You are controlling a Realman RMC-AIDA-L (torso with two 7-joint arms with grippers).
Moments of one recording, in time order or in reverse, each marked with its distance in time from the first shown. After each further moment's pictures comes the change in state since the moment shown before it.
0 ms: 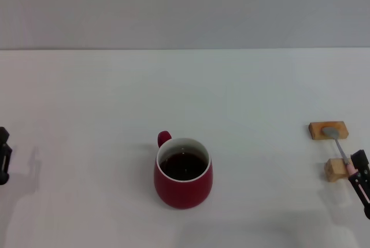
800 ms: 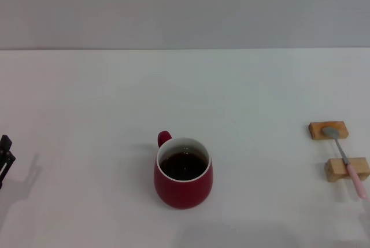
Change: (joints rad) left arm 0.018 -0.002 -0.009 0.022 0.009 -0.002 0.010; right arm -0.129 -0.001 0.011 -0.004 0.100 0.034 0.024
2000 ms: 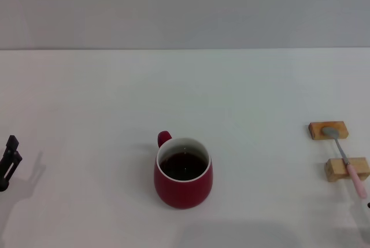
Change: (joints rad) left arm -0.011 -0.004 0.000 -0.011 0.000 -0.034 0.036; right arm 0.066 0.001 -0.006 -0.005 0.042 0.123 0.000
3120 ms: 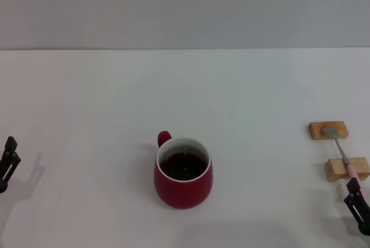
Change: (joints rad) left arm 0.009 0.000 0.000 -0.004 0.000 0.011 0.016; right arm 0.064 -0.001 0.010 -0.002 0.000 0.134 0.002
